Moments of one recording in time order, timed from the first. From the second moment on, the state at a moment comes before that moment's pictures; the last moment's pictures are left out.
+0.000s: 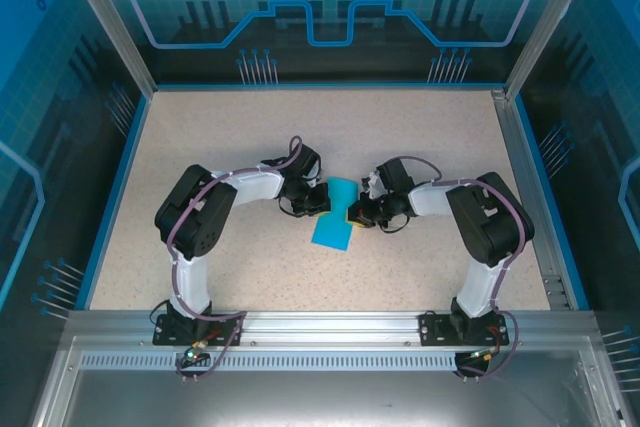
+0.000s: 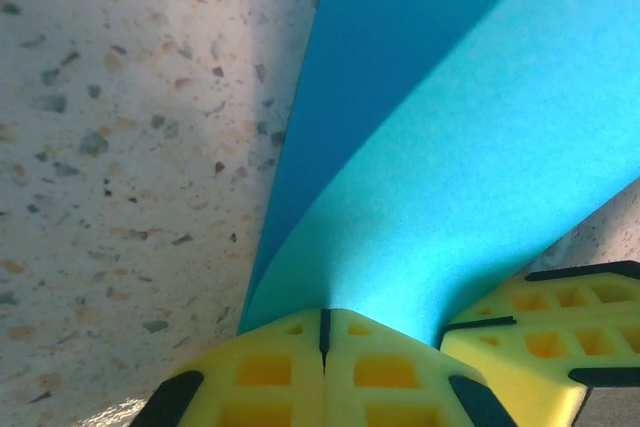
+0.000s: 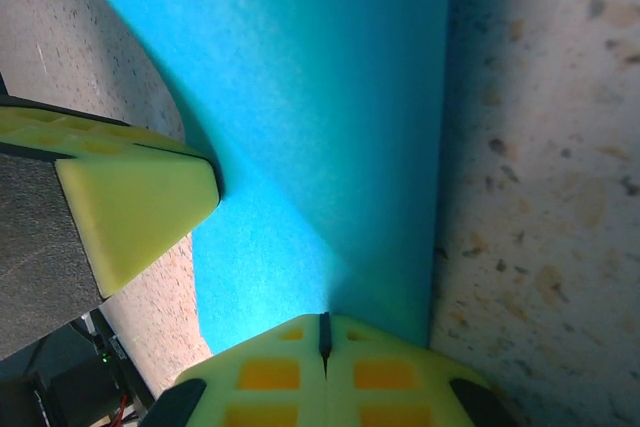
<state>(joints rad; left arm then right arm) -0.53 1.96 1.17 -0.39 0.42 -0.74 0.42 1.82 0.82 -0.08 -0.67 0.69</state>
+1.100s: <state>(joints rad) -0.53 1.96 1.18 -0.39 0.41 -0.74 0.32 1.88 0.98 -0.12 -0.69 0.67</state>
